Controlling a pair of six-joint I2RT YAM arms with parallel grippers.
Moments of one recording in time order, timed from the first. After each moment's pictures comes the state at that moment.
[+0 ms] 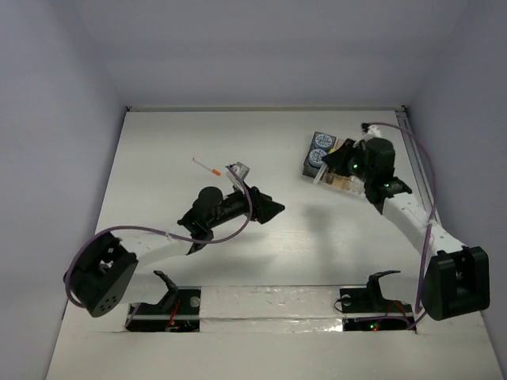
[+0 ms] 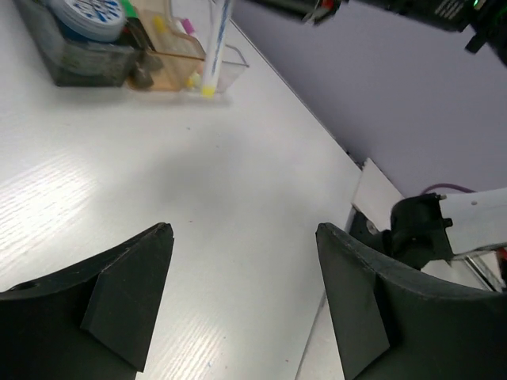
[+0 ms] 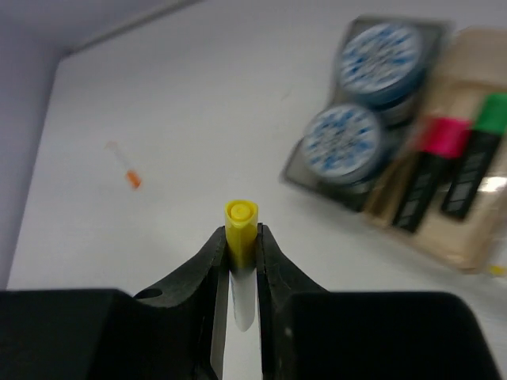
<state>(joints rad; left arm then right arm) -0.75 1.30 0.47 0.79 0.36 -0.64 0.23 1.22 0.81 0.06 -0.22 0.53</state>
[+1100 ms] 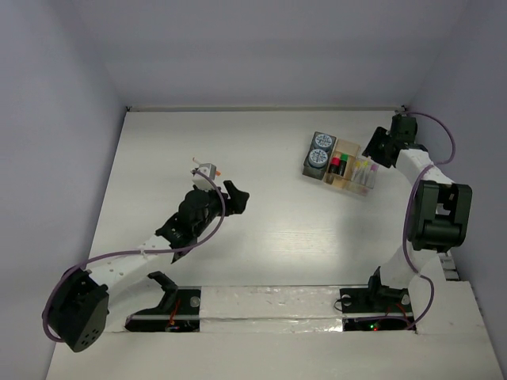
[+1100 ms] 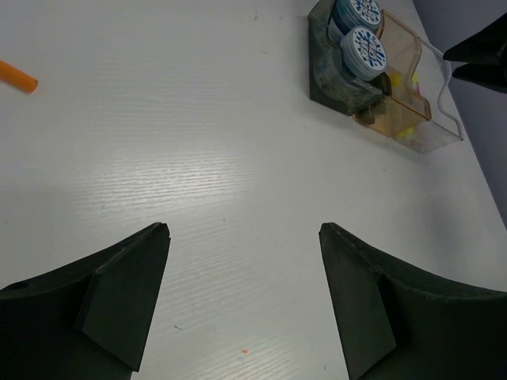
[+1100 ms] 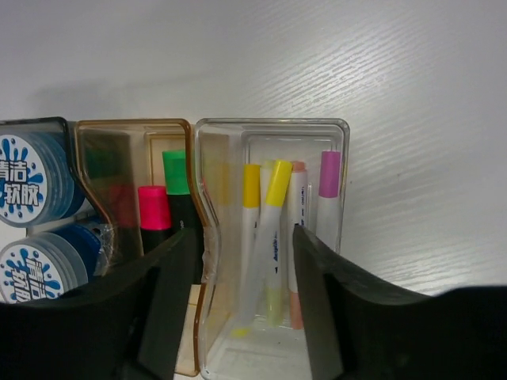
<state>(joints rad) -0.66 1.00 0.42 0.31 -0.15 -0.60 -0.16 1.73 1.24 -0.28 -0.04 0.37</state>
